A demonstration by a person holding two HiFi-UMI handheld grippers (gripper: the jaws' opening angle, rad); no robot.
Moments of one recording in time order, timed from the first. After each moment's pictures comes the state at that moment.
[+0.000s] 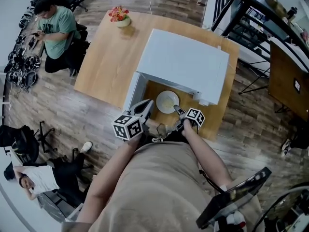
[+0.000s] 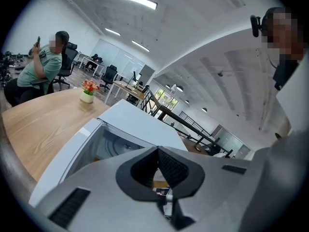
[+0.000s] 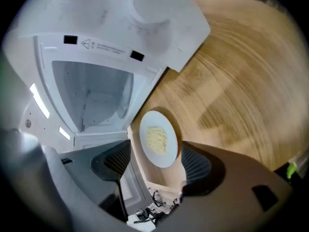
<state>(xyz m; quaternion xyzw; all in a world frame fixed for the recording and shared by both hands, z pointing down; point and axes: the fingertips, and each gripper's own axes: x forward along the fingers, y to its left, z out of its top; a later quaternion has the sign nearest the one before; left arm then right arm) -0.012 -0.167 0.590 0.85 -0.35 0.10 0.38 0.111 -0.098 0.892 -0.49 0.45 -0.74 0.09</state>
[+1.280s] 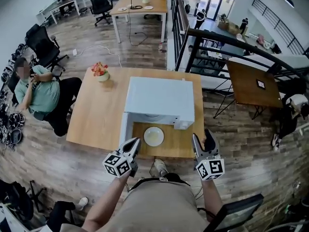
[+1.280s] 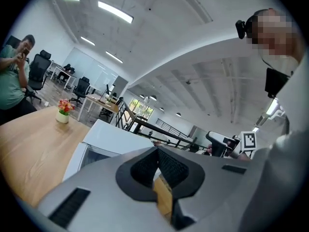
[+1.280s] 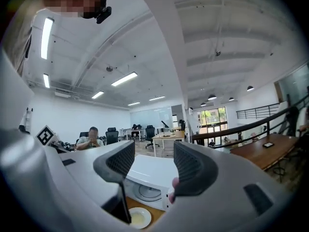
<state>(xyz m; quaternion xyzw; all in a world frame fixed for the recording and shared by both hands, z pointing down) -0.044 -0.109 0.504 0.93 -0.24 0.03 0.29 0.202 -0.012 0.422 -0.73 0.68 -0.05 0.01</state>
